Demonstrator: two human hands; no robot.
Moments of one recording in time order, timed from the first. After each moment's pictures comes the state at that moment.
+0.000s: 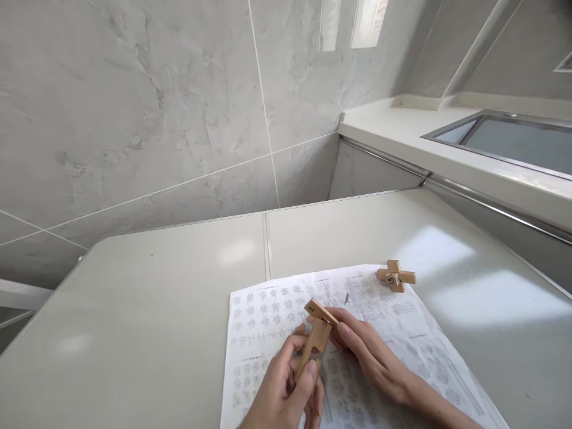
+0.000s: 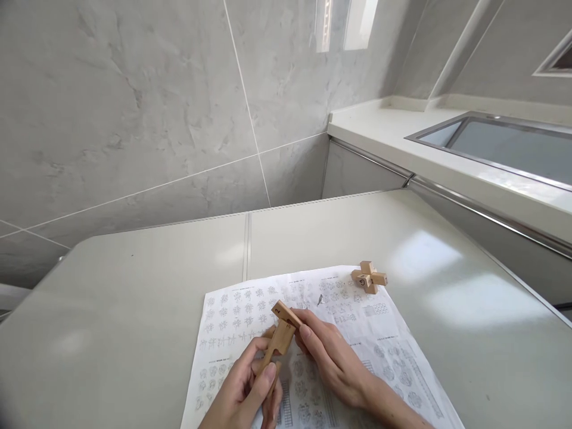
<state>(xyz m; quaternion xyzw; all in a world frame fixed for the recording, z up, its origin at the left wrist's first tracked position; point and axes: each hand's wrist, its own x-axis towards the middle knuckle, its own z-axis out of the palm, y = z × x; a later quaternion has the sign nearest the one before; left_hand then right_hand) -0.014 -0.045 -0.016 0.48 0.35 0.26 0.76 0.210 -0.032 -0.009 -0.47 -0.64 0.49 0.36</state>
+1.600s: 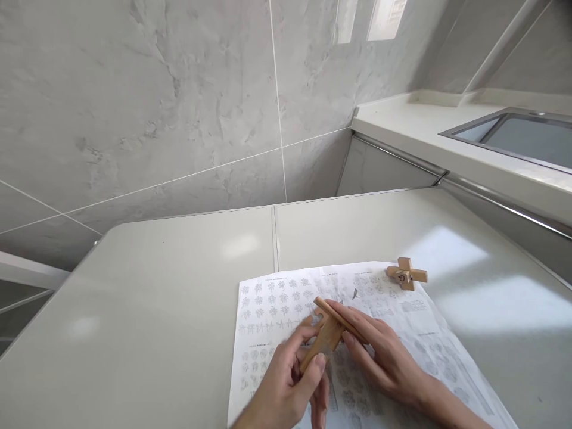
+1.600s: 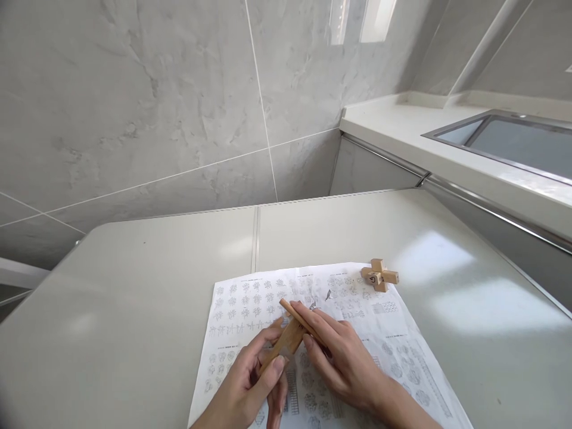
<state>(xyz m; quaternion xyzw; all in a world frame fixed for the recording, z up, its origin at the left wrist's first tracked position) -0.019 -0.047 -0.003 0.48 0.38 0.24 0.76 0.213 -0.040 -0.015 -0.41 -0.76 0.33 0.38</state>
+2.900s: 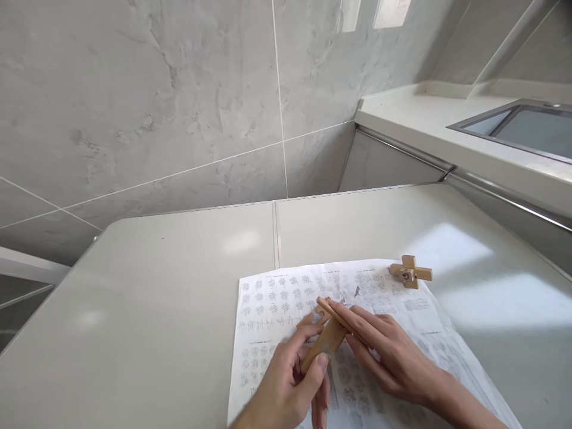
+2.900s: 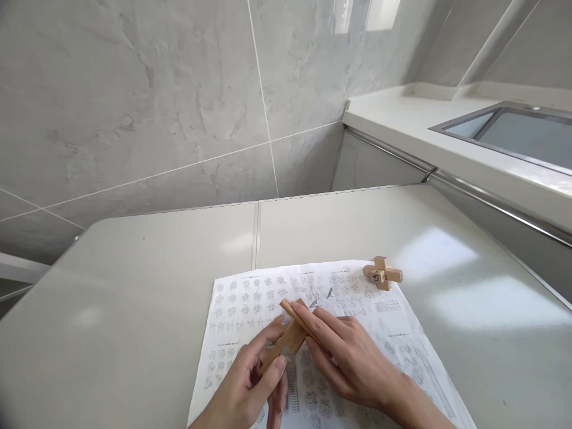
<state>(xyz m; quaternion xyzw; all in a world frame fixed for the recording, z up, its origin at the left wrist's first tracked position) -0.019 -0.050 -0.007 0.50 0.38 0.24 0.74 0.222 -0.037 -0.006 -0.39 -0.84 0.21 0.32</state>
